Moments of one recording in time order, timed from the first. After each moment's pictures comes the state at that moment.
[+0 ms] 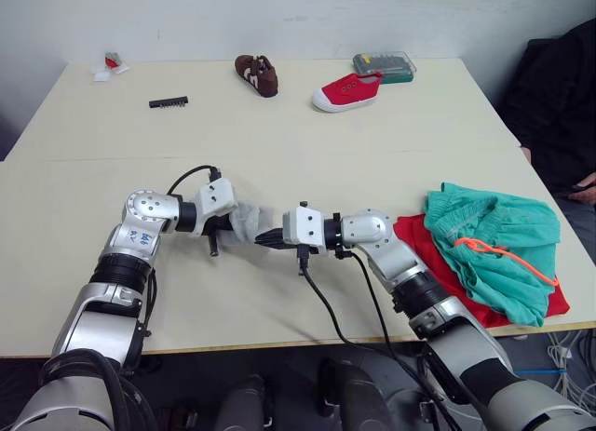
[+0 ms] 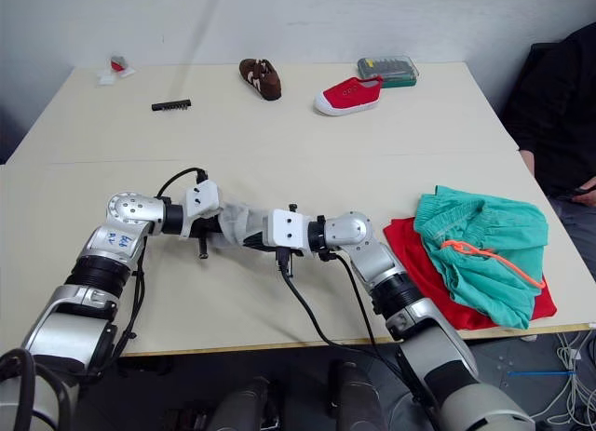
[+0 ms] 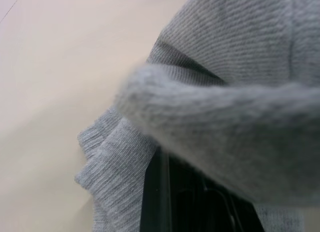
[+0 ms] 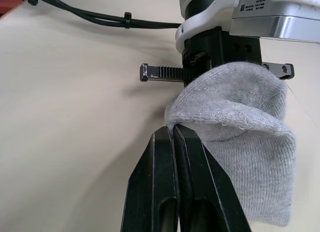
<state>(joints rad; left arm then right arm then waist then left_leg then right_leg) -0.82 0.59 -0.15 0.72 0.00 -0.09 -1.13 -0.79 -0.20 0.39 0.50 0.00 -0.27 1.04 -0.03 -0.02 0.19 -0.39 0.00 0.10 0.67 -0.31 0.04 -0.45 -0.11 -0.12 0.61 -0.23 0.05</state>
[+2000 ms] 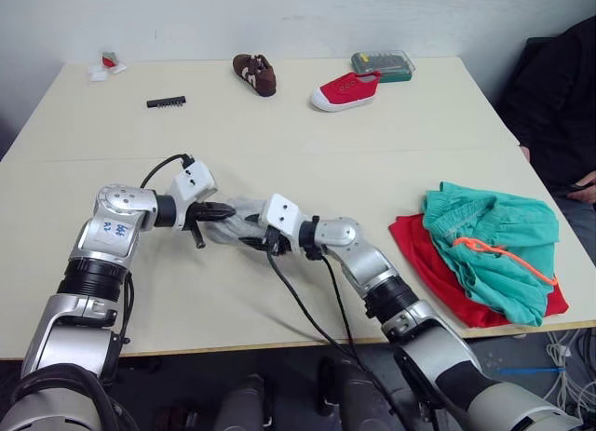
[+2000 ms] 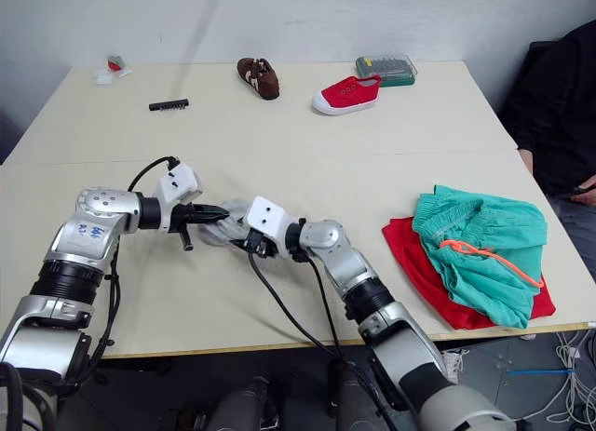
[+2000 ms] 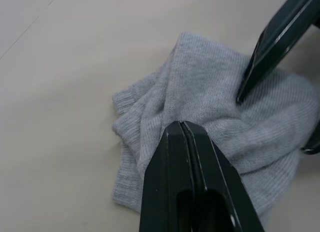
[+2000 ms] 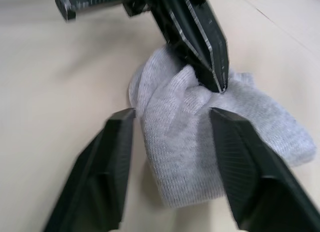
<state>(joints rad) -0.74 0.70 -0.12 0.45 -0.09 0.26 -1.03 -0.77 -0.03 0.32 0.46 0.02 0.11 0.82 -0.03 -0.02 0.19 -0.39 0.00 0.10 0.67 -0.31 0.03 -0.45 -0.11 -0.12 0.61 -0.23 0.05</state>
